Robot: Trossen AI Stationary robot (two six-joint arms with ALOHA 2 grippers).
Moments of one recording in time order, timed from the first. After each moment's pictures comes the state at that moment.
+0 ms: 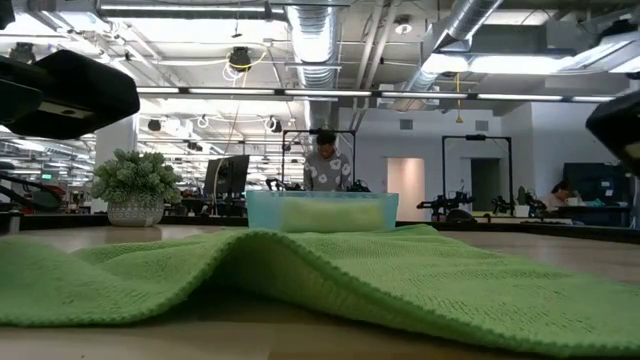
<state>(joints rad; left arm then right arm) -0.77 2.00 1.31 -0.63 -0.24 -0.52 0.89 1.93 0.98 0.01 0.44 0.56</state>
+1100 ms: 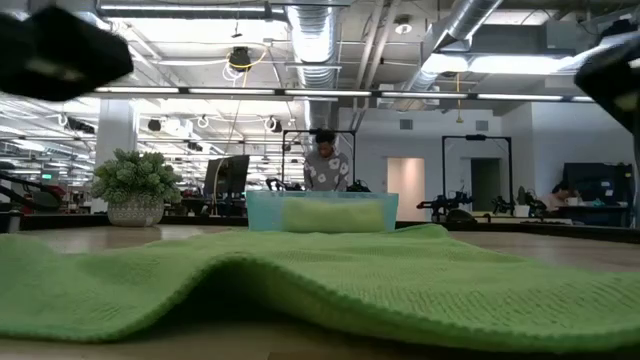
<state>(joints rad) -0.80 2.00 1.37 -0.72 -0.28 -0.58 0.87 1.98 1.19 -0.29 0.41 0.56</state>
